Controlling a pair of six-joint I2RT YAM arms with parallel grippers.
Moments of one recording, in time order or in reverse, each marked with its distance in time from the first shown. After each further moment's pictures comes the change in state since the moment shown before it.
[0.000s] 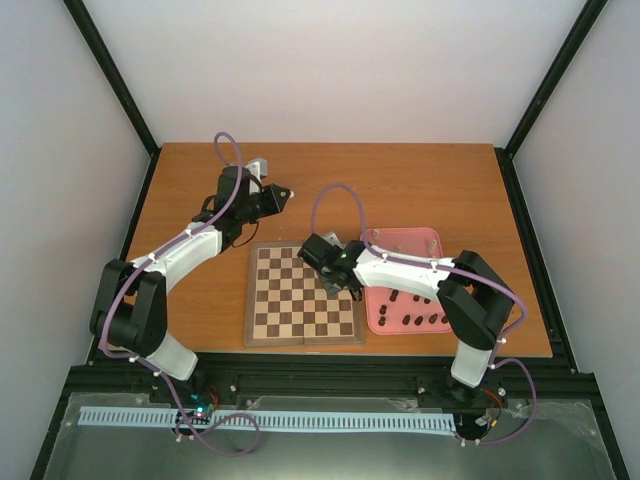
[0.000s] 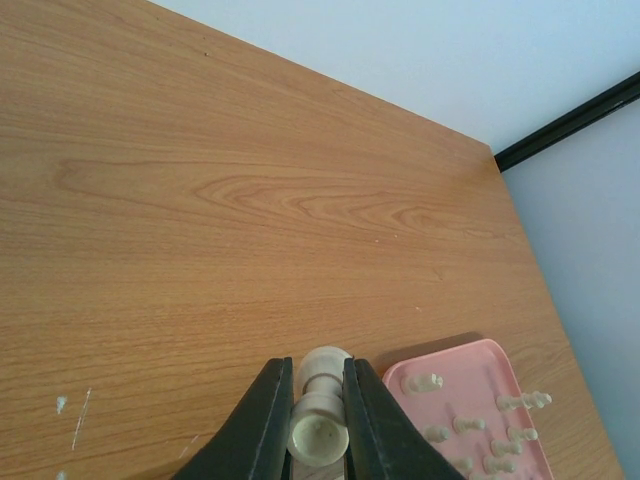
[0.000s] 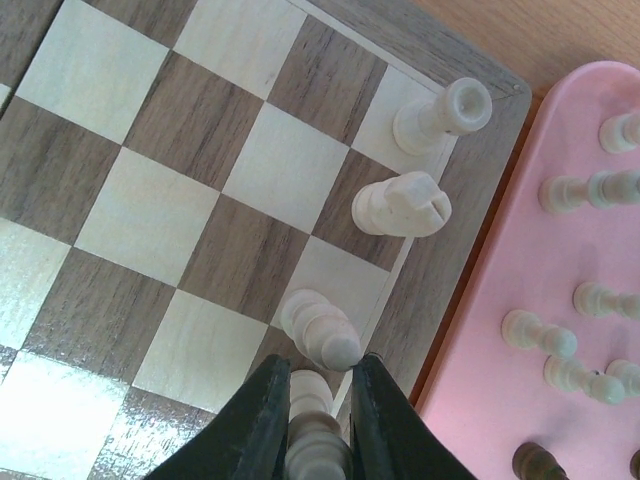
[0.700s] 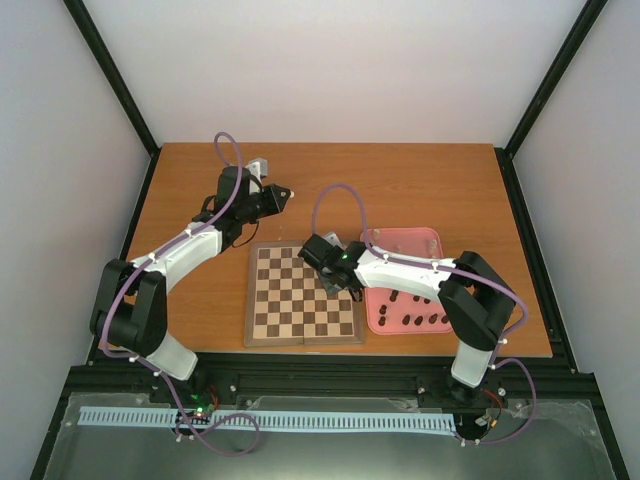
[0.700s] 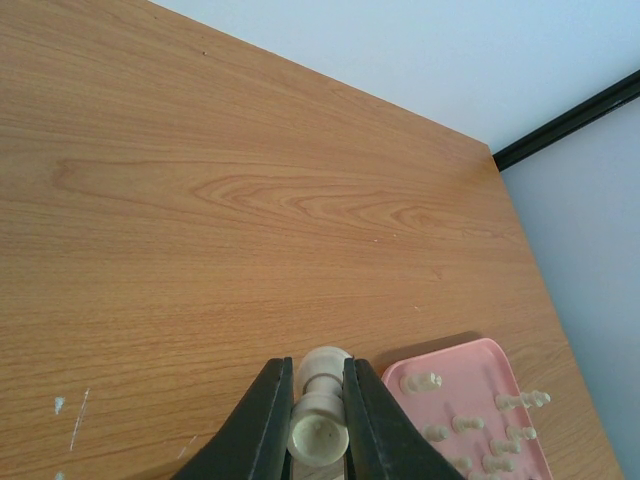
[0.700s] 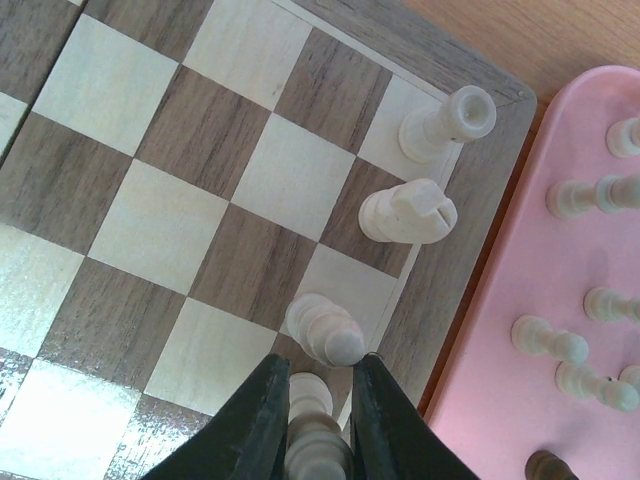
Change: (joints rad) left arm 0.000 0.003 0.000 0.002 0.004 0.000; right arm 0.000 -0.013 -0.020 0.032 -0.008 0.011
